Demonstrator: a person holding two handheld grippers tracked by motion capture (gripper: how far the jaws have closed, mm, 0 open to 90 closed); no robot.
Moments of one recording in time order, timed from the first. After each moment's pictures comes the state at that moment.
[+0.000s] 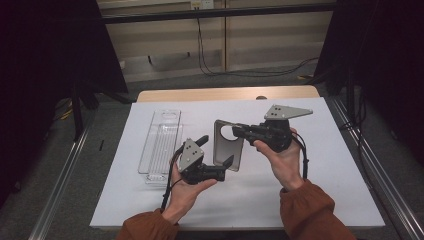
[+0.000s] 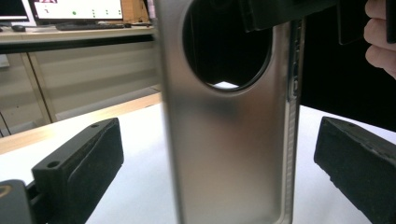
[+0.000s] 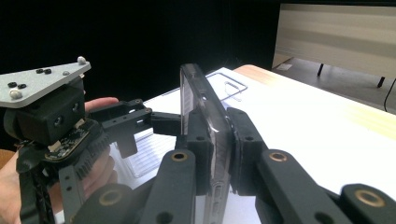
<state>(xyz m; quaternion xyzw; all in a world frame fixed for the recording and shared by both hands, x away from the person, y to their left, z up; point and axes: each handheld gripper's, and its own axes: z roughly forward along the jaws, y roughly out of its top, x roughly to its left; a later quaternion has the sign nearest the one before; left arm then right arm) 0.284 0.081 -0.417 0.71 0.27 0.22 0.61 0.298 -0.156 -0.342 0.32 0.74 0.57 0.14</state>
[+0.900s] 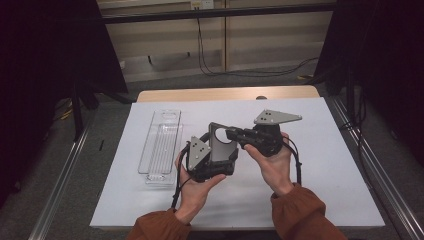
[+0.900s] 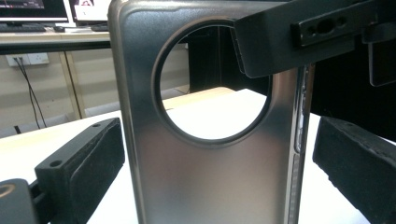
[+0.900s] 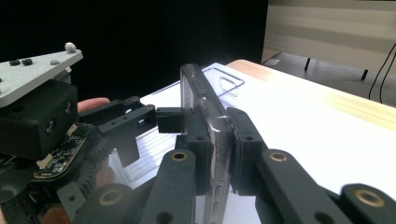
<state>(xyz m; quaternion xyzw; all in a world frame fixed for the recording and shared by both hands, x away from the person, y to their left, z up) 0.283 0.065 -0.414 0.69 0.31 0.25 0.60 0.293 -0.135 -0.349 0.34 0.74 0.56 0.15</state>
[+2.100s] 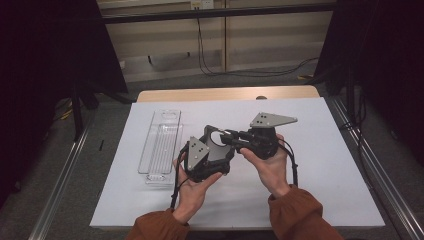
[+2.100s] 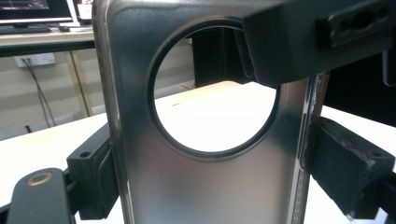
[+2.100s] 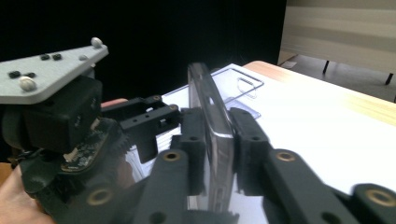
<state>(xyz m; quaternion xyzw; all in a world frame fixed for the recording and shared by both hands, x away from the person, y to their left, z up) 0.283 0.068 -0.416 0.70 0.31 0.25 0.59 0.292 -0.127 -0.355 0.32 0.74 0.57 0.13</state>
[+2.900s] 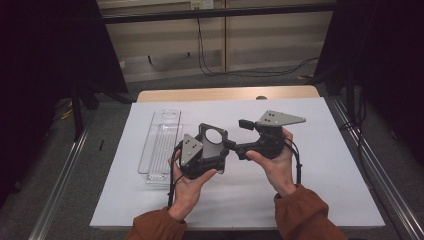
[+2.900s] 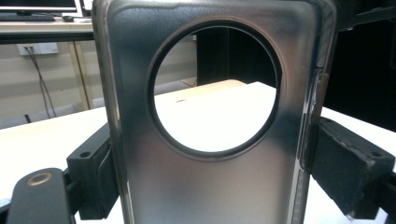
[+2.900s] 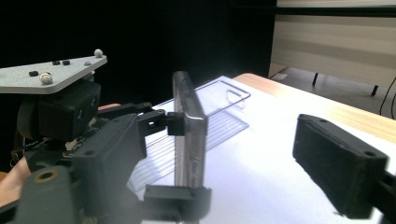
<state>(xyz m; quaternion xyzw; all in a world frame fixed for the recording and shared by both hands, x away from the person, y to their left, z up) 0.292 0.083 -0.415 0.70 0.33 0.25 0.59 0.293 -0.141 -0.353 0.33 0.72 0.59 0.16</state>
